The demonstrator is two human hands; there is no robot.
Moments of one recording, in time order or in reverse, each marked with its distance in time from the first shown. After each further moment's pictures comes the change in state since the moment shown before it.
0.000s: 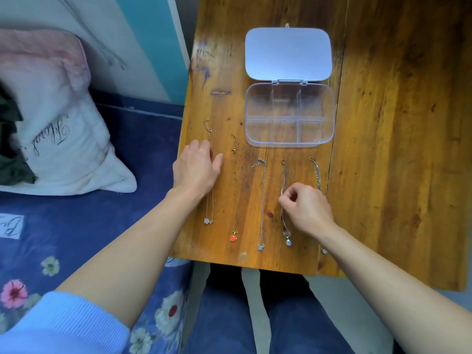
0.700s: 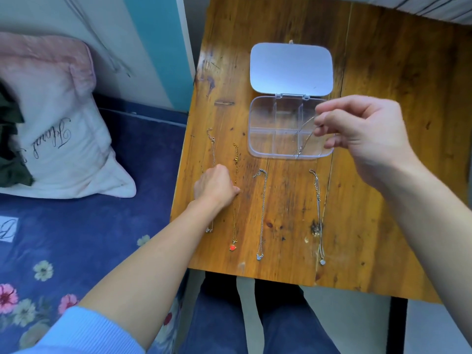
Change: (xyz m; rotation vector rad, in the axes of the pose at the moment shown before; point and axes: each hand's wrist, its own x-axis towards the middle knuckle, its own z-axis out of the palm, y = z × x) left_hand -0.005 0.026 0.011 -0.118 -0.365 -0.210; right_hand 0.022 -0.087 -0.145 0.771 0.130 -0.270
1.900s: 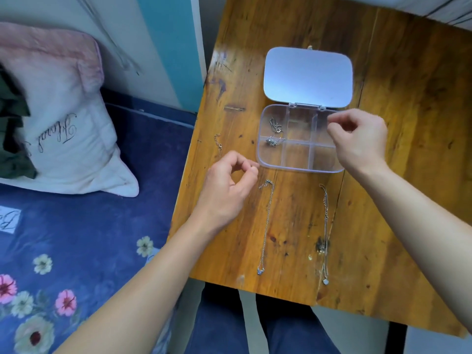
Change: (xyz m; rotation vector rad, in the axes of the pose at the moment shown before) left_hand -0.044 0.021 -0.043 -0.732 0.214 0.343; right_hand 0.076 0.081 0.002 -0.561 0.208 -0.100
